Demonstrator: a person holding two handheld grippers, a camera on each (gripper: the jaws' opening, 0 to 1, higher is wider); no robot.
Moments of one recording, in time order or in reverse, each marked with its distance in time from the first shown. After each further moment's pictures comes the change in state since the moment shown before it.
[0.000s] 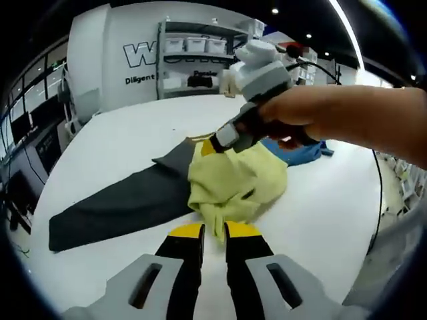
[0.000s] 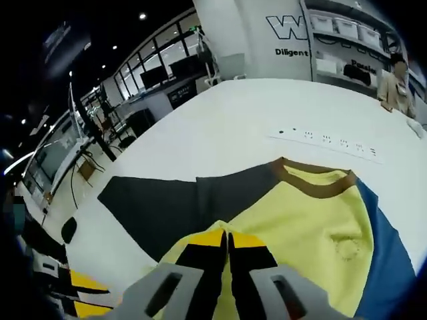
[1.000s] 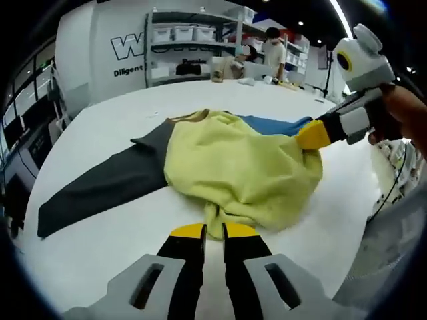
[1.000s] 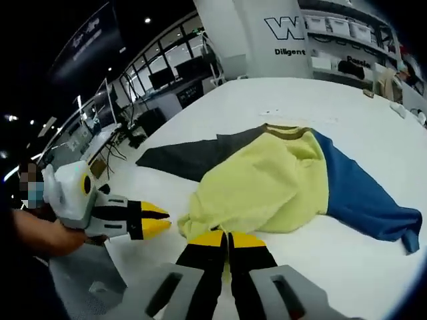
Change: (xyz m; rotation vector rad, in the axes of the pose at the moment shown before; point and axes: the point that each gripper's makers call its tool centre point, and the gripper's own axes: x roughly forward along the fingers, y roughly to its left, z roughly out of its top) left arm -0.004 -0.035 -0.042 0.029 0.089 -0.046; right arm -0.161 0.032 -0.087 0.035 -0.043 0.087
